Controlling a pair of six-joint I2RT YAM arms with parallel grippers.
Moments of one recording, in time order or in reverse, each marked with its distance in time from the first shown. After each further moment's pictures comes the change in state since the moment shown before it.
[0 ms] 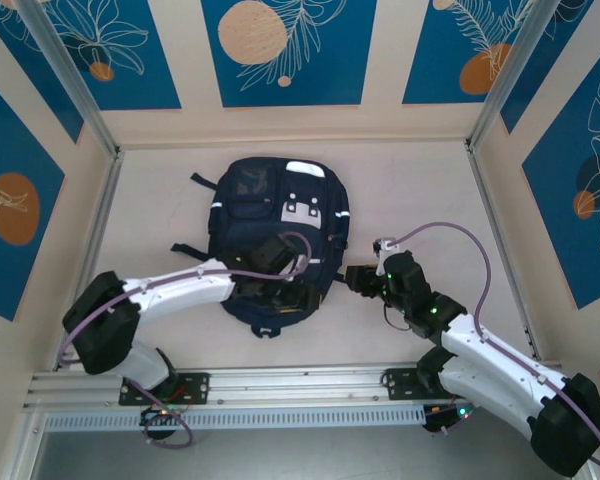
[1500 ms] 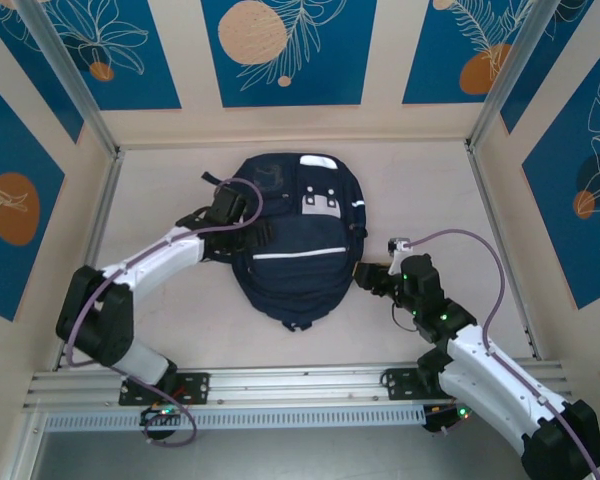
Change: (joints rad) left arm 0.404 0.015 0.089 -0.015 -0.391 0.156; right arm -0.140 -0.103 -0.056 0.035 -0.111 0.006
